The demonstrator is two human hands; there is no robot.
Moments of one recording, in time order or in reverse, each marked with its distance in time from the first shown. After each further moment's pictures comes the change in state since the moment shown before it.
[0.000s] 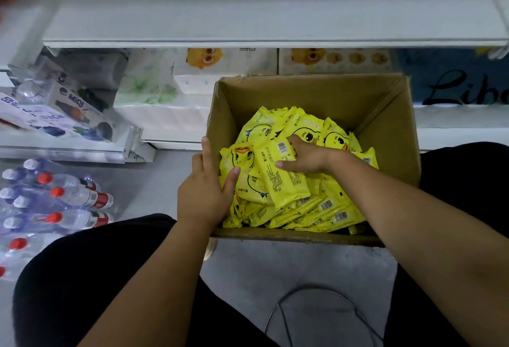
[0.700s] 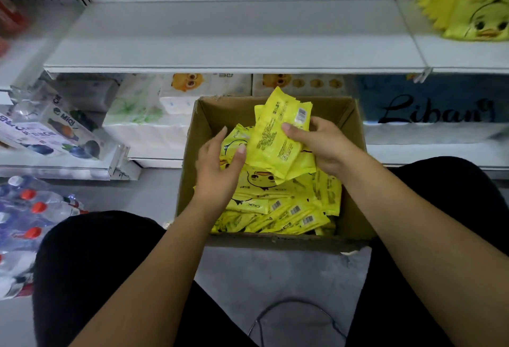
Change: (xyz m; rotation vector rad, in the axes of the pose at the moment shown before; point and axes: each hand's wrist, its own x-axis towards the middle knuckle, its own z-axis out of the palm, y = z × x) left_hand -0.014 0.096 -0.033 -0.746 0.009 -0.054; right_hand -0.124 -0.008 -0.044 1.095 0.371 -0.177
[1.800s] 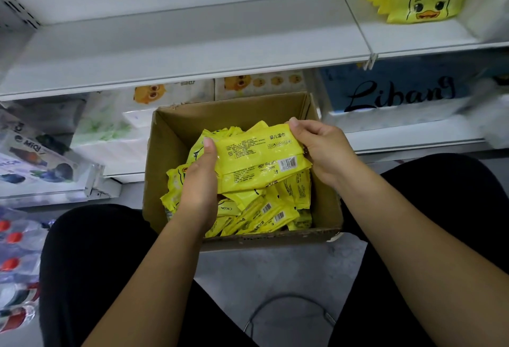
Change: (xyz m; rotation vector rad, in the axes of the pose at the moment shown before) left_hand -0.027 0.071 0.049 -0.510 -0.117 -0.417; right_hand -0.053 0.001 -0.069 0.145 0.176 -0.111
